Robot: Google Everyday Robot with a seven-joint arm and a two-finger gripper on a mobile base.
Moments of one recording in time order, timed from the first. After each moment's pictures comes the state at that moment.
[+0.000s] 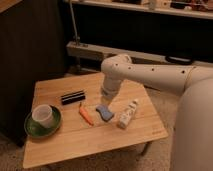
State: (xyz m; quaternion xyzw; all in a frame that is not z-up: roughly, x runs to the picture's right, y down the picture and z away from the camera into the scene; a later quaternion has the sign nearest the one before) arm 0.003 0.072 0.756 -0.36 0.03 0.34 0.87
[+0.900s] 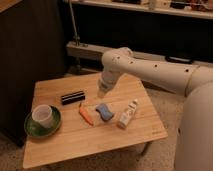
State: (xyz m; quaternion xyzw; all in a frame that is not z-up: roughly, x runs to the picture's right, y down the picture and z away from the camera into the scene) arm -0.055 -0.004 0.744 -0.30 -0.13 0.21 0.92
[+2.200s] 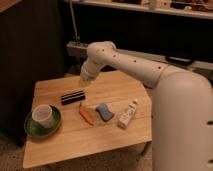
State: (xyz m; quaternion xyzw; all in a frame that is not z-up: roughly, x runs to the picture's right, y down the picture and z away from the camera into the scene) arm -0.151 -0.019 0.818 -0.27 -0.27 -0.03 0.92
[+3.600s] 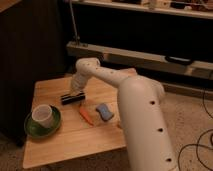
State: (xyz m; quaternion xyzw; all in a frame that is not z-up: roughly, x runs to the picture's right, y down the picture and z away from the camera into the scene) arm -0.214 0.020 0.905 -0.27 -0.30 -0.08 0.91
